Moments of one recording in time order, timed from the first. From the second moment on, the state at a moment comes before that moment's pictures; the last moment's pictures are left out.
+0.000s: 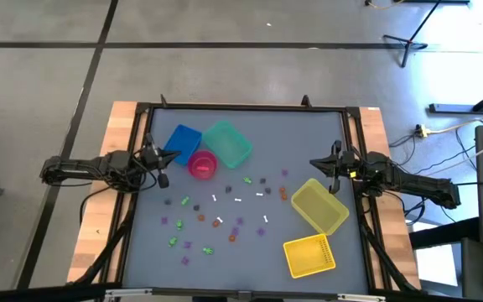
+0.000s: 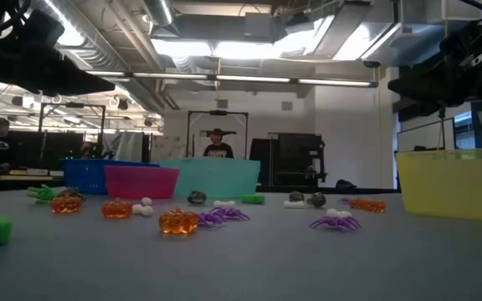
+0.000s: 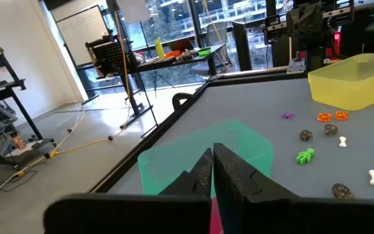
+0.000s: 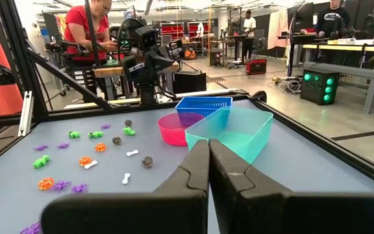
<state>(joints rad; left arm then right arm) -0.03 0.00 0.07 -0.12 -0.51 0.19 -0.17 0.01 0.01 0.02 -0.04 0.05</state>
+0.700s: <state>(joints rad) -0.03 0.00 0.07 -0.12 -0.51 0.09 -0.17 0.01 0.01 0.03 -0.04 0.27</state>
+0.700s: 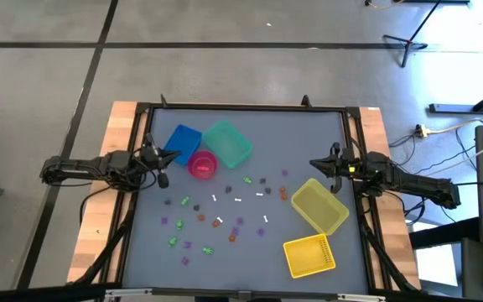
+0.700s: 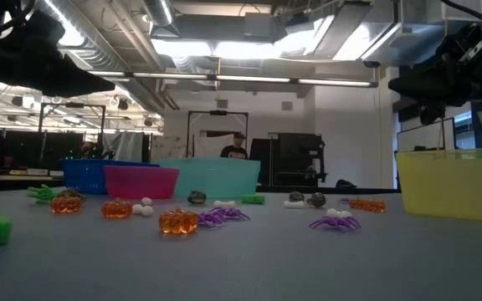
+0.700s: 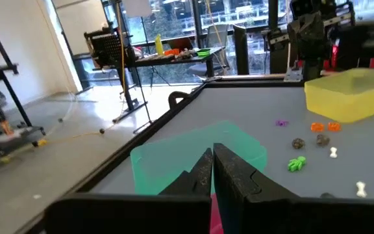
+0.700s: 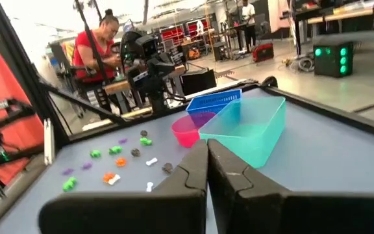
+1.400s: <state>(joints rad) -0.03 0.00 0.07 -0.12 -0.42 0.03 -0.17 0.01 0.01 0.35 -0.01 0.31</state>
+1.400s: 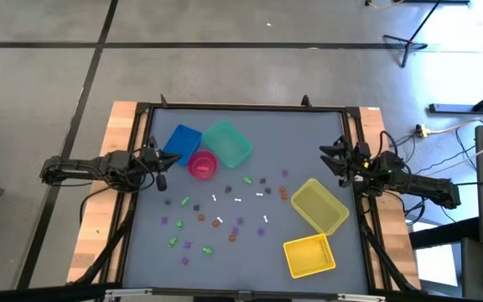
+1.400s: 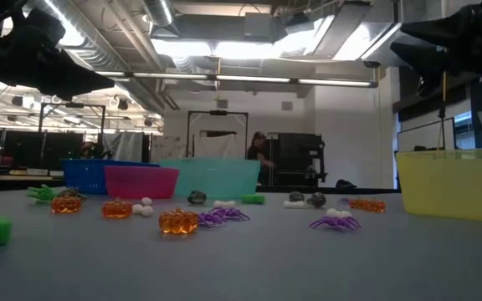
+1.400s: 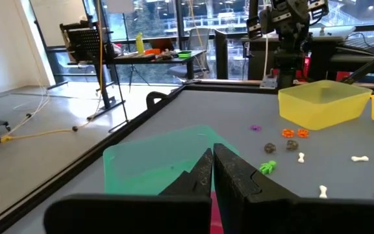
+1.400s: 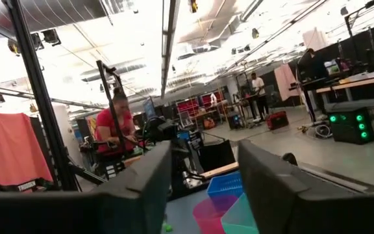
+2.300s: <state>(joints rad) -0.03 0.00 0.07 -0.12 -0.43 0.03 -0.17 0.78 0.60 -0.20 0.12 0.16</state>
